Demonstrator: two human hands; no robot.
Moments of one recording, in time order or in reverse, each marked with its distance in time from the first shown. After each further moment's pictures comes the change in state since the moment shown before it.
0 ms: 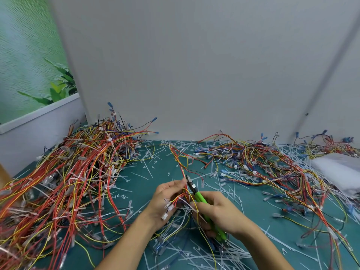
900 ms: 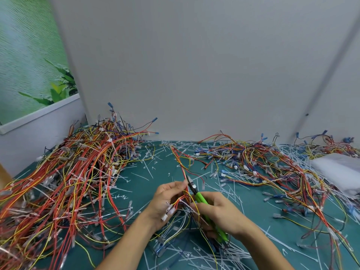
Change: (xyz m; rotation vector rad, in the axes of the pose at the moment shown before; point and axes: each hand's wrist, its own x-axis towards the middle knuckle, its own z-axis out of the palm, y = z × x) left_hand 0.000 -0.001 -0.005 0.018 -0.034 0.006; right_hand 0.002 0.005 -0.002 0.018 0.006 0.024
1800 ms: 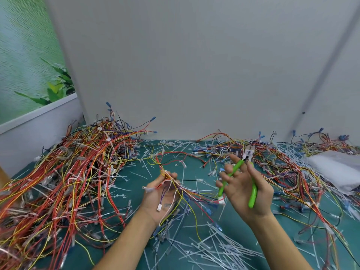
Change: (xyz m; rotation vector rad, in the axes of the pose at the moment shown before) left_hand 0.000 0.013 0.000 -0.557 0.120 -0.037; right_hand -0.003 -0.008 -0.041 0.958 0.206 -0.500
